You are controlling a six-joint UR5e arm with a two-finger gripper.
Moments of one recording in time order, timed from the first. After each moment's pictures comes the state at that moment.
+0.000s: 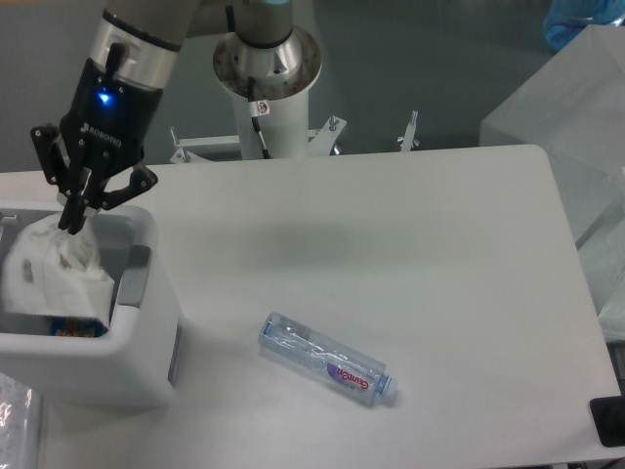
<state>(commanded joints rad) 2.16 -1.60 -1.71 -0.81 1.00 0.23</state>
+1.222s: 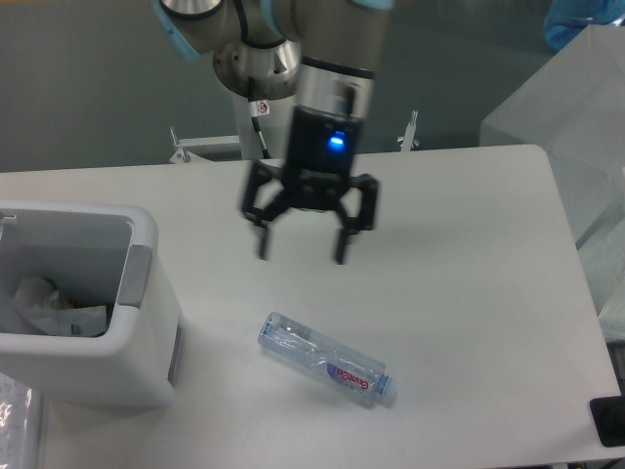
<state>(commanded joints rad) 2.60 -1.79 -1.70 -0.79 1.24 -0.09</state>
